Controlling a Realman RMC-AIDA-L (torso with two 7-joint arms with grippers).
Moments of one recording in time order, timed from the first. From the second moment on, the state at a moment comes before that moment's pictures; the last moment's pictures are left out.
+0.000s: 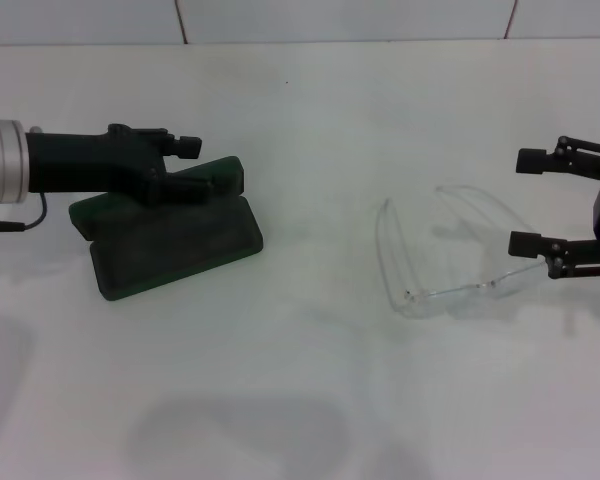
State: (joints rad) left arm -0.94 -2.09 2.85 -0.77 -0.18 1.71 -1.33; right arm 0.48 1.95 -0.75 -0.64 -1.76 -1.82 1.07
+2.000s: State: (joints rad) left arm -0.89 -2.09 2.85 -0.66 -0.20 1.46 -1.16; right arm 0.80 2.01 -1.16 -0.99 -2.45 -1.69 1.49
